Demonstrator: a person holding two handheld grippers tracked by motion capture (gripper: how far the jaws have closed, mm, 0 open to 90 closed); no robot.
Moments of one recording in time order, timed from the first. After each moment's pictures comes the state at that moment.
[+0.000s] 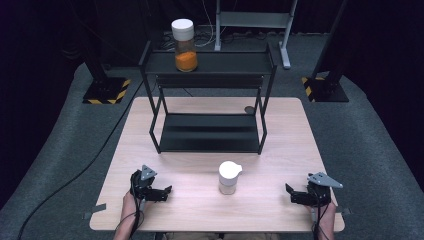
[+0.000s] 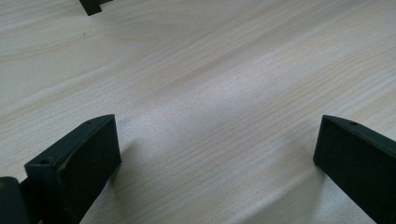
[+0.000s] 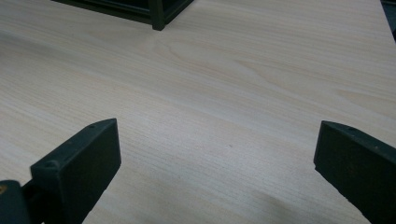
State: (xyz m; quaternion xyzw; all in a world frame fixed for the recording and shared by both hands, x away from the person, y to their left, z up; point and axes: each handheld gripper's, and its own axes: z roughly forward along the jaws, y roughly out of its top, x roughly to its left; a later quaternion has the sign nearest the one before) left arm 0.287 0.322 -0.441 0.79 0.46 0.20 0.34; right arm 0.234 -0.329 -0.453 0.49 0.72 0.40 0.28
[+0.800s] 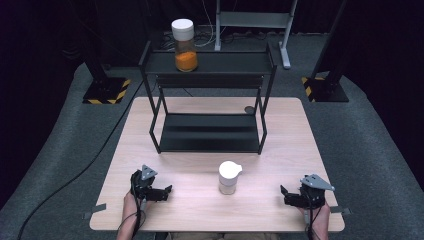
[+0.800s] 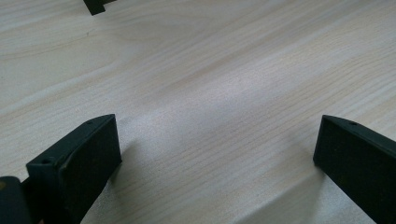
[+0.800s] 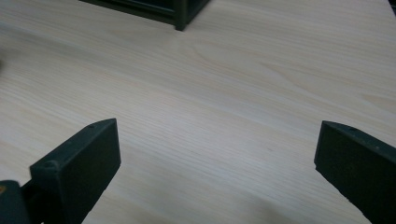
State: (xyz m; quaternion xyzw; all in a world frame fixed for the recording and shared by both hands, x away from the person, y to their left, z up) left arm 0.286 0.318 -0.441 0.79 0.47 0.20 0.34; right arm 0.224 -0.291 -0.446 0.48 0.73 0.38 0.29
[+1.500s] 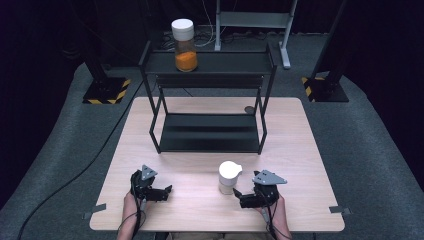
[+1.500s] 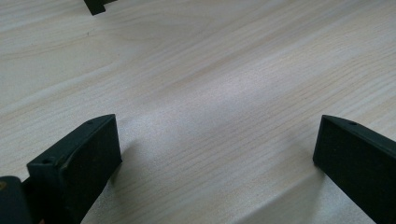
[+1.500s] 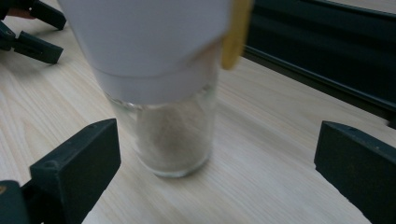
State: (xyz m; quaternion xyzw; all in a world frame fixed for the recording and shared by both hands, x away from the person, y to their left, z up) left arm 0.285 0.318 -0.441 0.79 0.47 0.20 0.34; right arm 0.256 -0.201 -0.432 0.36 0.79 0.46 0.21
